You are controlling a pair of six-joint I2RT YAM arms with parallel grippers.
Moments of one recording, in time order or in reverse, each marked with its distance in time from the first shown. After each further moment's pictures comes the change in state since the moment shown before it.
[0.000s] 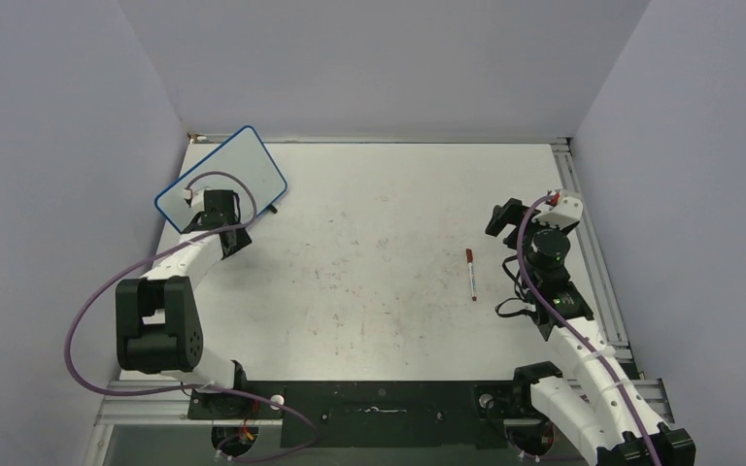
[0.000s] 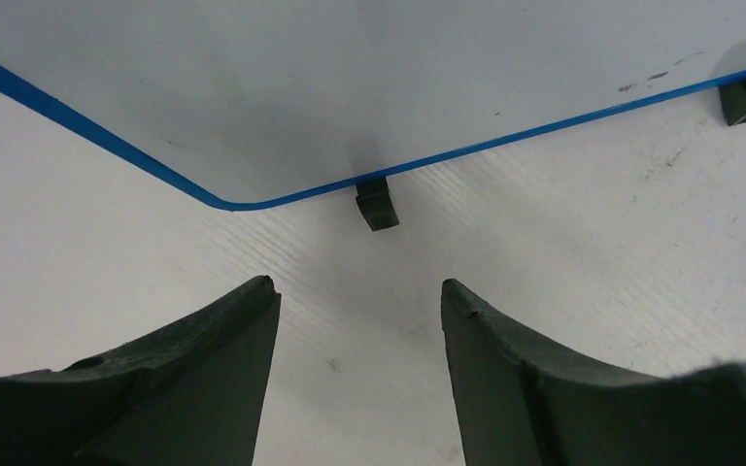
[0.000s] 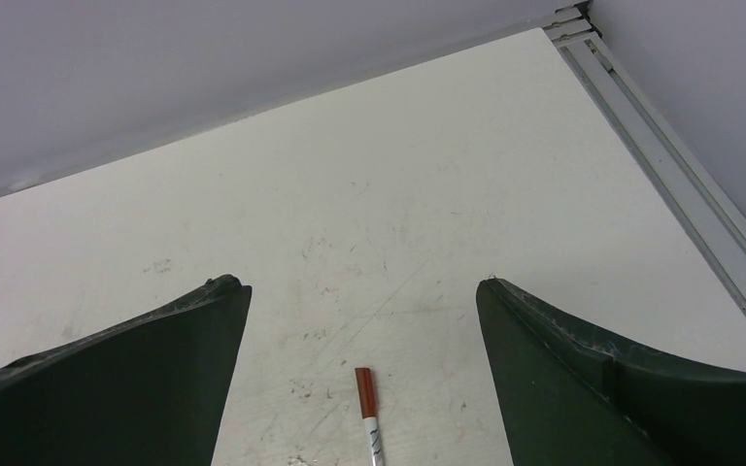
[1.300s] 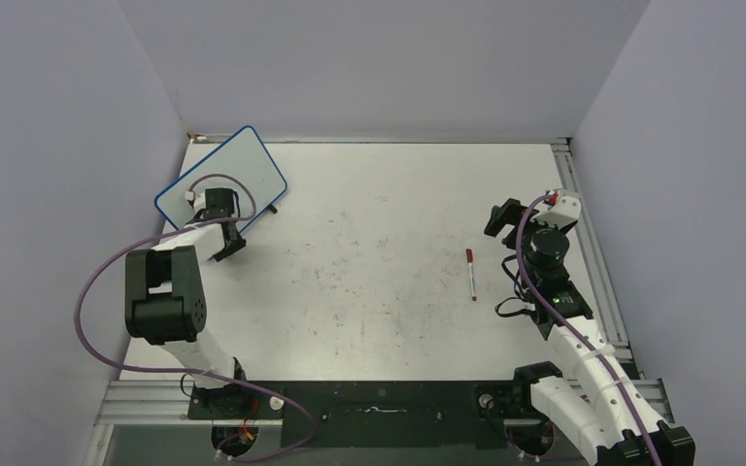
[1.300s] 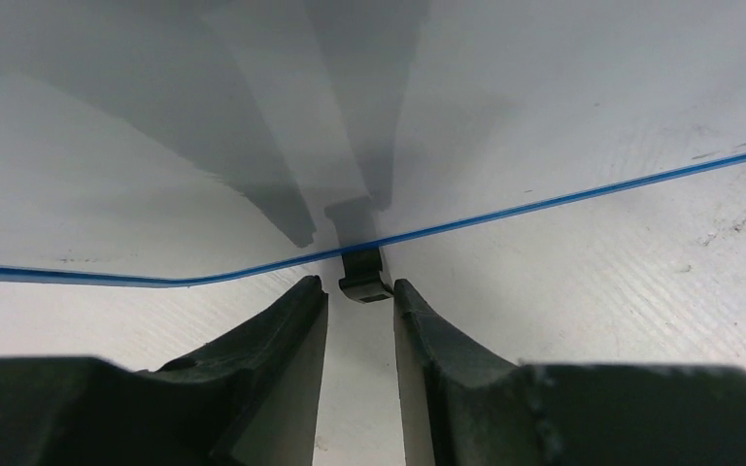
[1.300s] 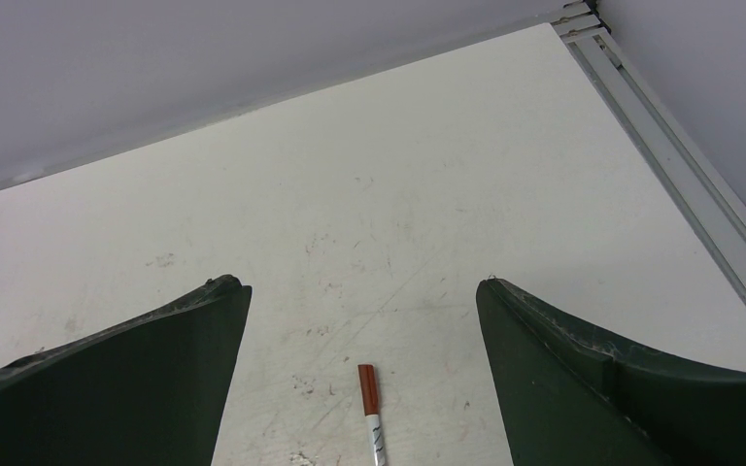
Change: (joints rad) left arm 0.047 0.198 0.057 0.071 0.027 0.011; right arm 0.000 0.008 0.000 0.001 -0.015 0.000
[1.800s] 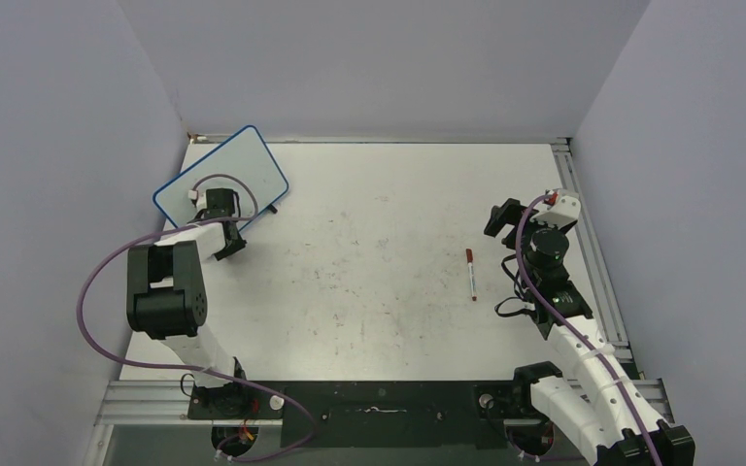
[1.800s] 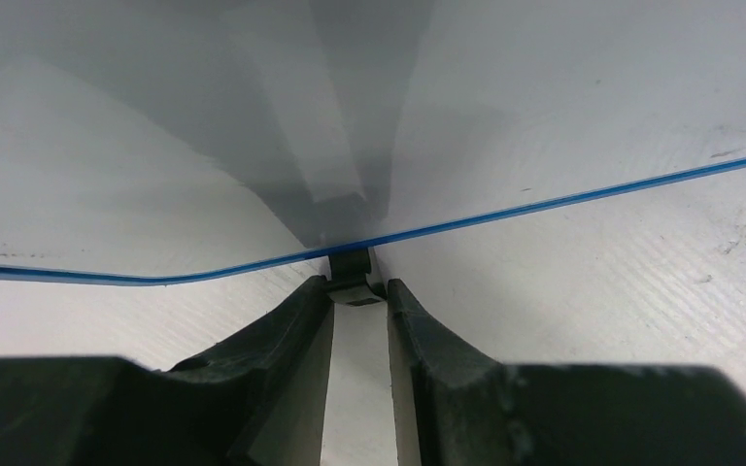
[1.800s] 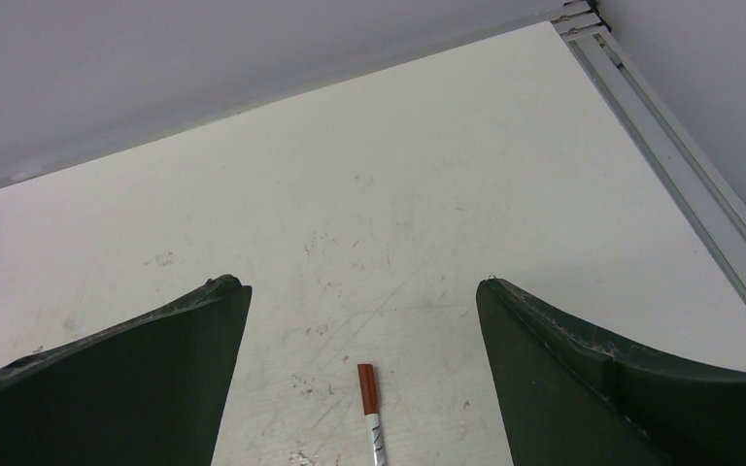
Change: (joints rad) left arm 0.002 0.041 0.009 0.027 0.010 0.051; right arm 0.000 0.004 0.000 0.000 0.000 0.000
